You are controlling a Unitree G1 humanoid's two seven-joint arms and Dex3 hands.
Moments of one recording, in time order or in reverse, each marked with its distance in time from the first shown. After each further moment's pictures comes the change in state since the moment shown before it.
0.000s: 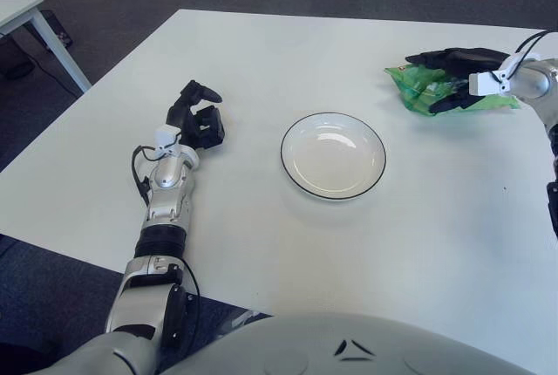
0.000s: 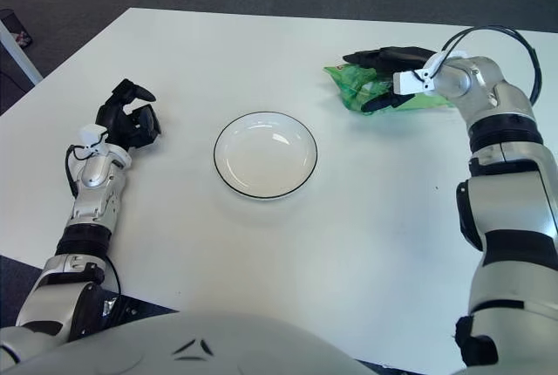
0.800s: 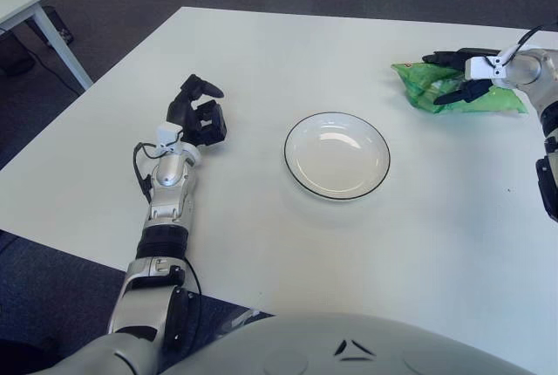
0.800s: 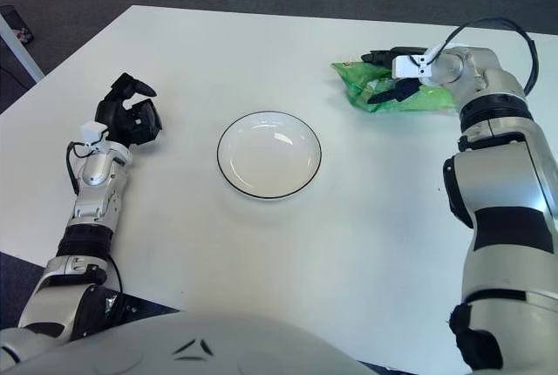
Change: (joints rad) left arm 0.014 -0.014 -0.006 -0.079 0.034 0.001 0.036; right arm -0.131 0.050 0.095 0.197 -0.013 0.219 0.057
